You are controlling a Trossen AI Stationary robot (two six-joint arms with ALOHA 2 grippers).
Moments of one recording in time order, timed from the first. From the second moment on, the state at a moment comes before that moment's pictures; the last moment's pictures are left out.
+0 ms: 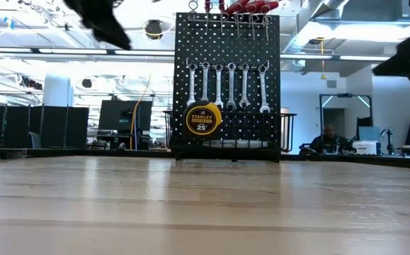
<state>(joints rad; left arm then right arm) 0.34 0.88 0.97 -0.68 -0.04 0.09 0.92 0.64 0.34 -0.34 0.94 0.73</state>
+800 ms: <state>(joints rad) 0.28 0.10 0.27 -0.24 0.05 -0.14 -0.26 0.33 0.07 0.28 -0.42 0.19</state>
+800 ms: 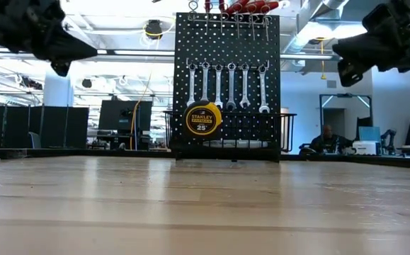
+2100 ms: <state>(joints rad) 0.09 0.01 0.01 0.04 -0.11 0.04 -0.12 0.17 0.01 0.26 -0.42 0.11</state>
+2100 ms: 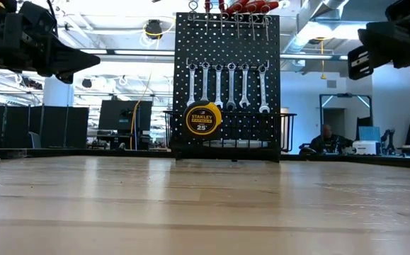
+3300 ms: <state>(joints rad) 0.09 0.01 0.01 0.04 -0.11 0.04 -0.11 0.05 0.01 0.05 -0.18 0.34</state>
